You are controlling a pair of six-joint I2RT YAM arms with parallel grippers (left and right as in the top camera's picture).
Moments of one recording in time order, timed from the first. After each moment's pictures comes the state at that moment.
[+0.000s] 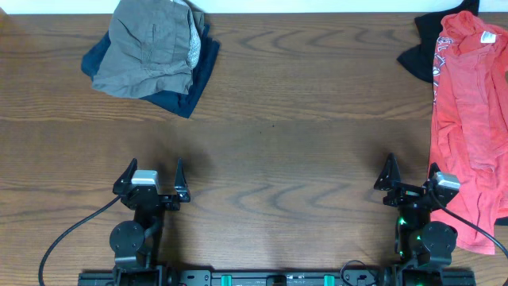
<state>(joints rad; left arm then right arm) 0.04 0.01 0.02 -0.10 0.10 -0.02 -0.07 0.01 0.01 -0.06 0.06 0.27</state>
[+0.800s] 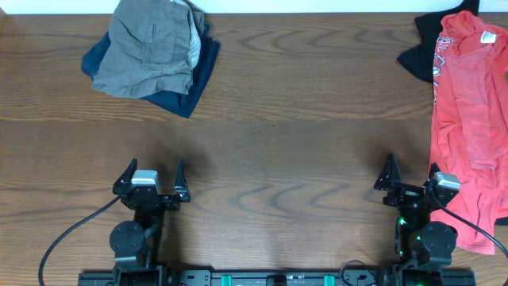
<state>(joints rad) 0.04 0.01 0.02 -0.10 0.10 -0.02 -0.07 0.01 0.01 -0.06 0.06 0.27</state>
